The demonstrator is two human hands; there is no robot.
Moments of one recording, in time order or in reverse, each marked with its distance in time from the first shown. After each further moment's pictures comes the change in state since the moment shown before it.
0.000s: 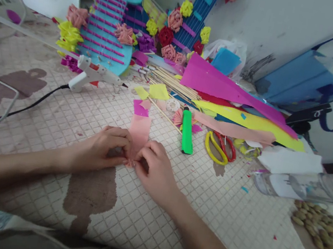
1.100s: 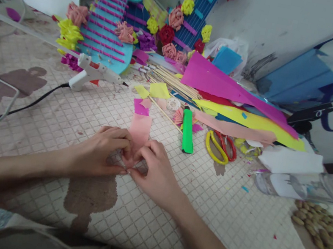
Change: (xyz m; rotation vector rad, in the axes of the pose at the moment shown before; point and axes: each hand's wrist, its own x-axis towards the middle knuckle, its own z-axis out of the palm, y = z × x) left_hand -0.006 0.006 0.004 0.081 0.011 -0.054; right_hand -0.001 -0.006 -0.005 0.023 -0.077 0.024
